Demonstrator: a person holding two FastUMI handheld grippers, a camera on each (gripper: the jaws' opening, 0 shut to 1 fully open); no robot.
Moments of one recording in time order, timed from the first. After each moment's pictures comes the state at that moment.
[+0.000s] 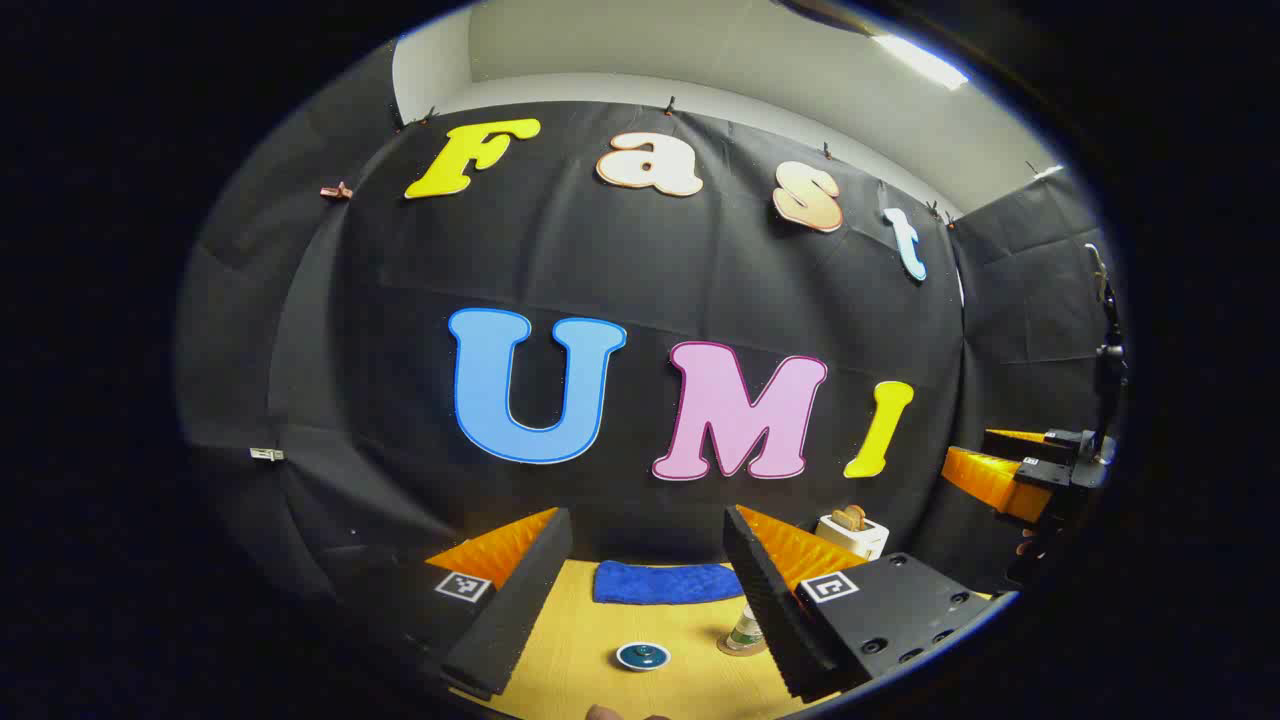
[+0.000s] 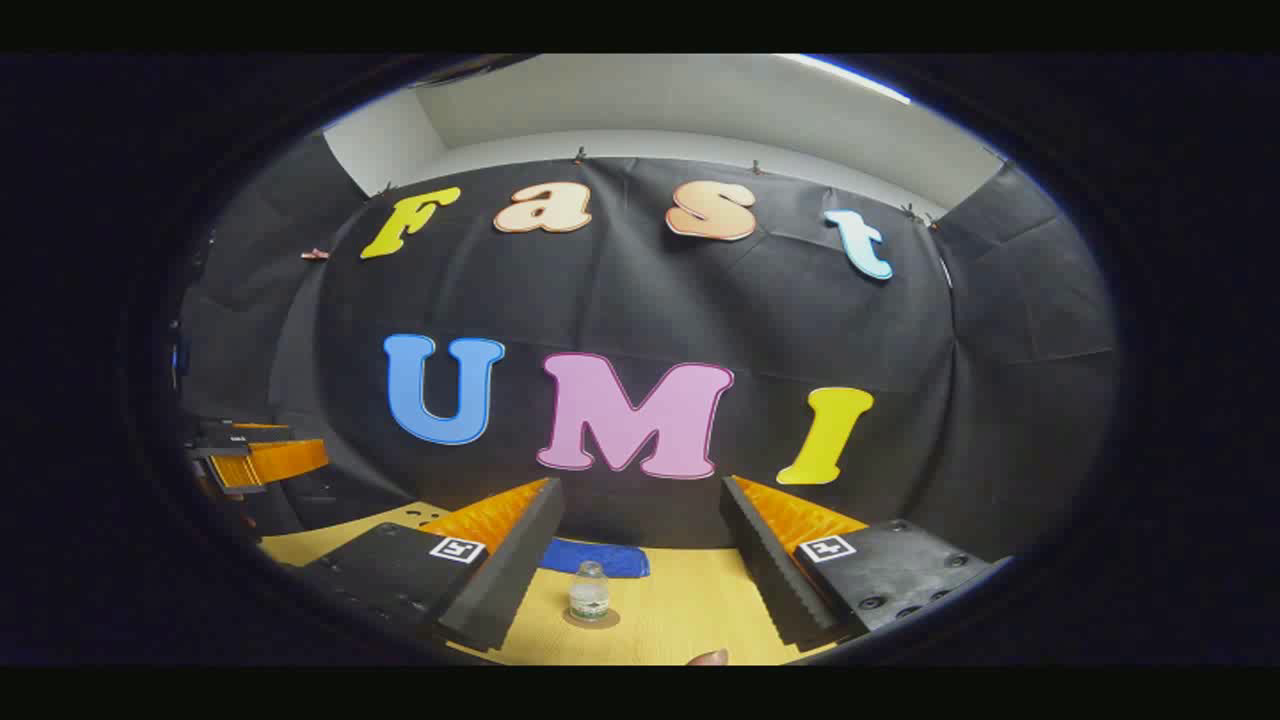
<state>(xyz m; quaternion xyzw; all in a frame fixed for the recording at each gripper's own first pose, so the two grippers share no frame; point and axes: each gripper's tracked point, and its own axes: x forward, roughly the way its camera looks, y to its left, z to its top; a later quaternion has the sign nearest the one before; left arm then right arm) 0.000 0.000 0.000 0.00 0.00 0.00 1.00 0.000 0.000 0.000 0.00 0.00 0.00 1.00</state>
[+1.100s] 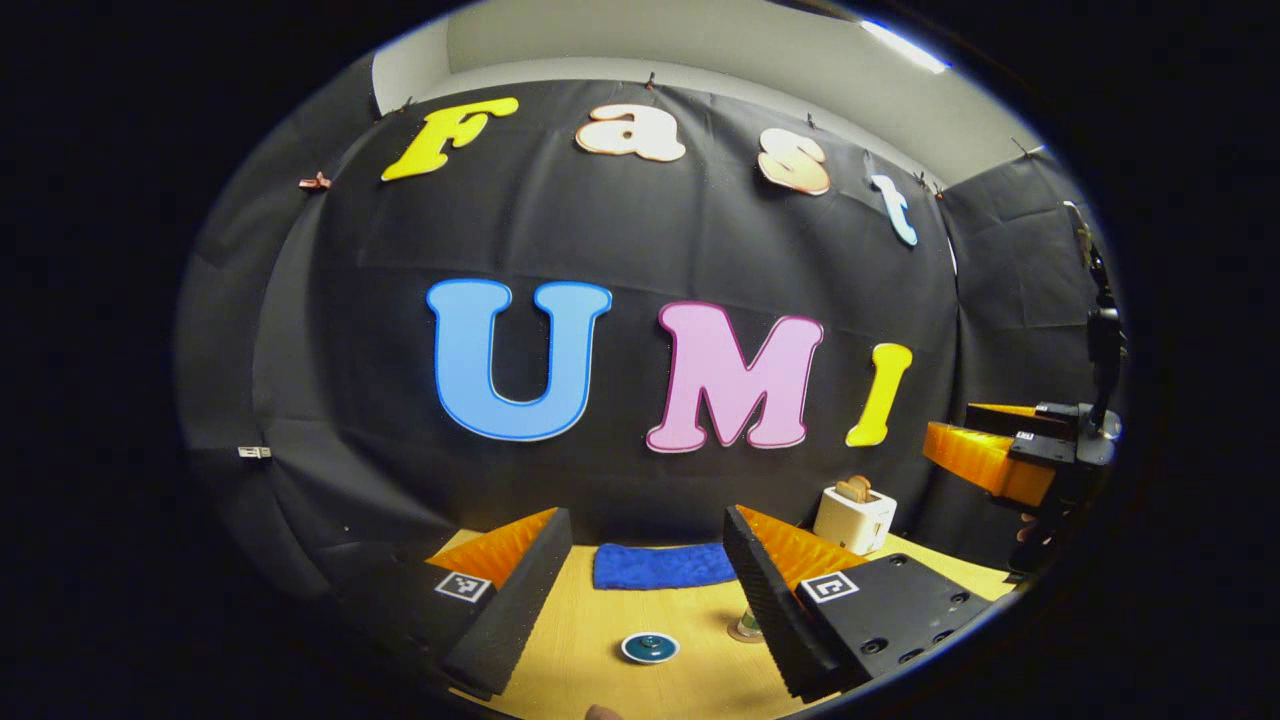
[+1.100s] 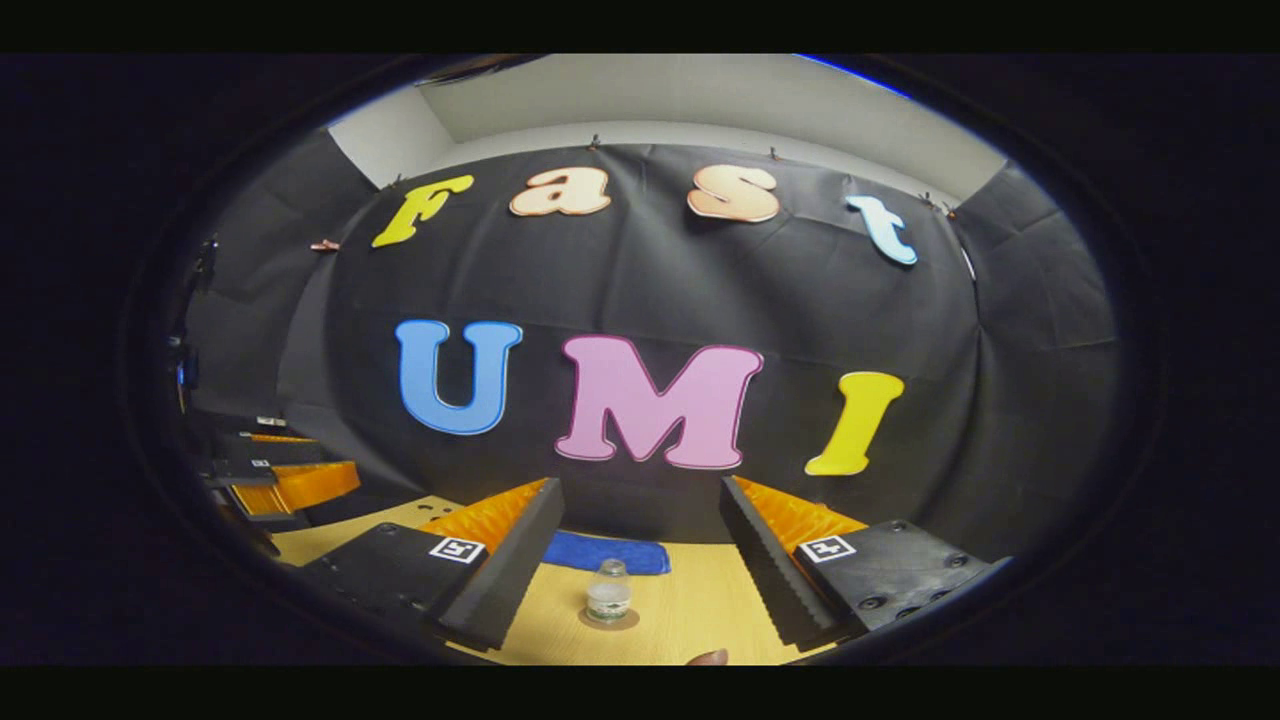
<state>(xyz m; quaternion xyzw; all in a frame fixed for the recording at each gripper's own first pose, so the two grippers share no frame) 0.033 -0.006 -0.055 0.02 0.05 -0.02 1.00 0.027 0.028 -0.041 0.01 0.03 0.02 1.00</state>
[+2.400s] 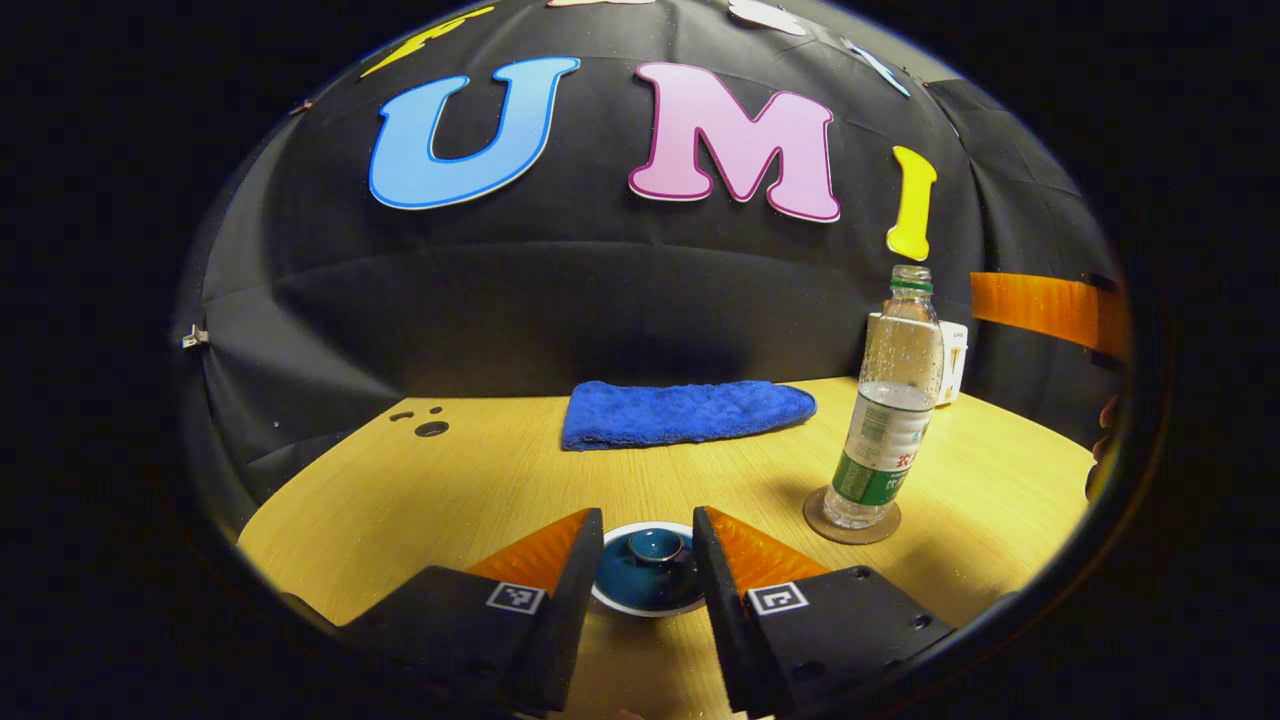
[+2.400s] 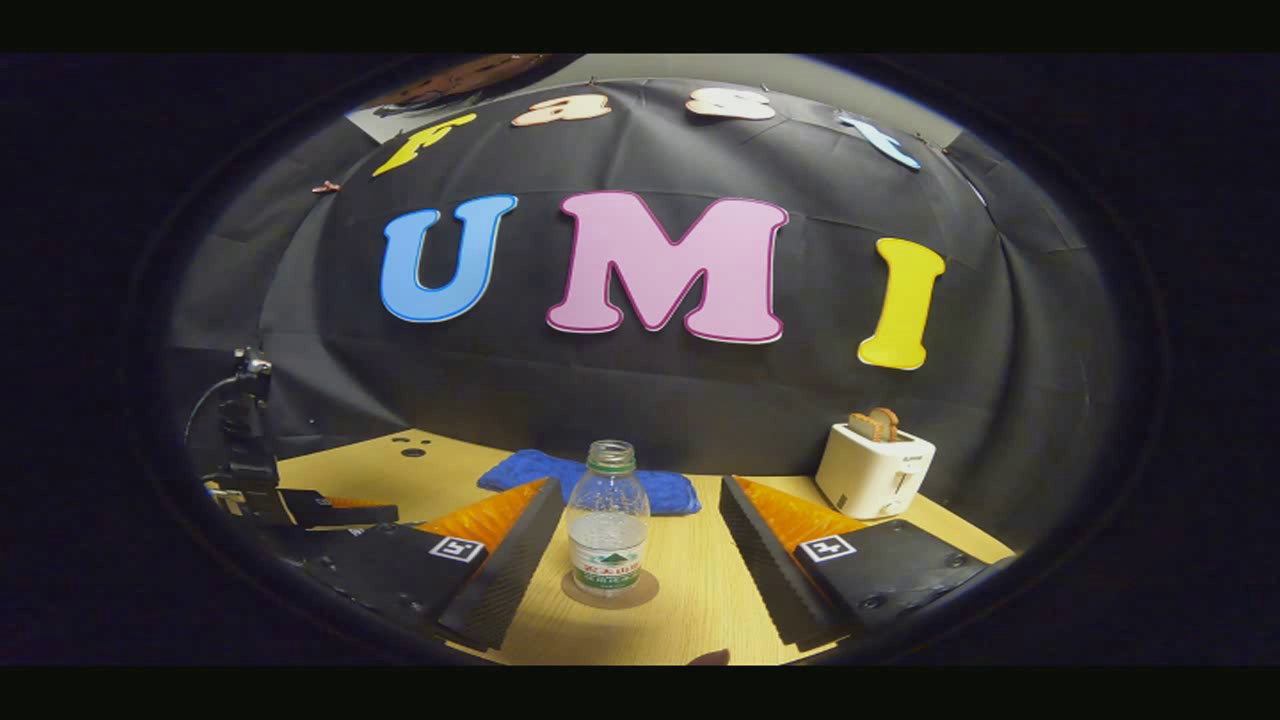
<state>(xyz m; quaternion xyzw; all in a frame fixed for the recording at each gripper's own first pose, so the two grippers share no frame) 0.134 0.004 -0.373 0.06 0.20 -0.02 0.98 0.087 0.047 -0.264 0.02 0.10 0.04 0.99</state>
